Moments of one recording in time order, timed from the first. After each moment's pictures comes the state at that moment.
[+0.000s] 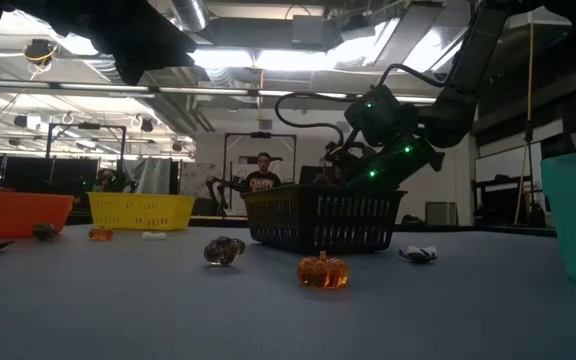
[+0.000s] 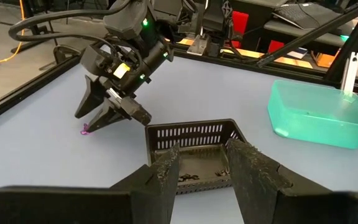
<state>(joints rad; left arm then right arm) -0.31 0.97 0.51 0.12 -0.49 -0.30 -0.31 1.94 0.78 0.57 0.22 0.12</state>
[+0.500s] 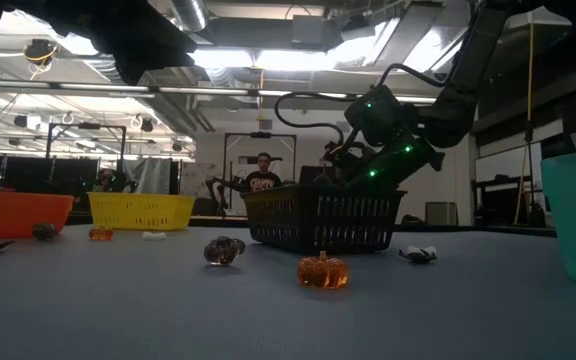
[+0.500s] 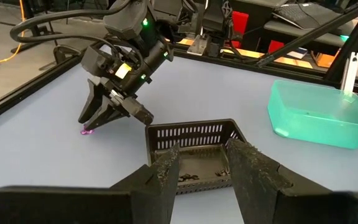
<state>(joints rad) -0.31 0.97 0.51 0.12 -0.49 -0.30 -0.31 1.94 0.78 0.57 0.19 0.12</state>
